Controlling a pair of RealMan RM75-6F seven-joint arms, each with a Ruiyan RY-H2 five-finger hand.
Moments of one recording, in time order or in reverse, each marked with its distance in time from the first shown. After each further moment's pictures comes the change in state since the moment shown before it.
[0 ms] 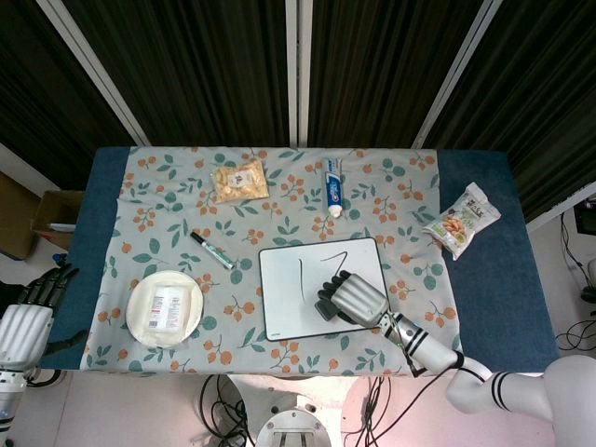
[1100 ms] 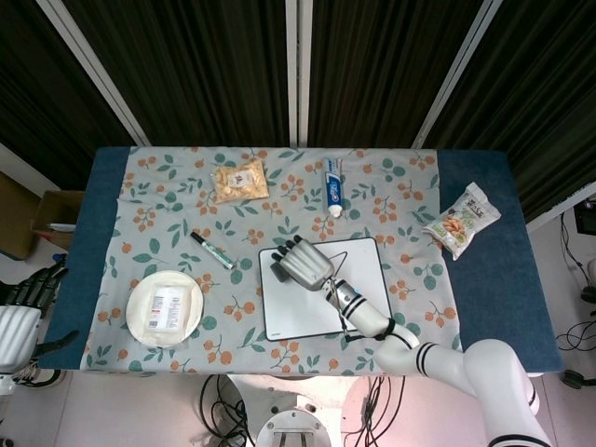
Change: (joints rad) left arm 0.012 0.016 -0.003 0.026 -0.003 0.019 -0.052; right arm 0.227 -0.326 0.228 0.343 0.189 -0.161 -0.151
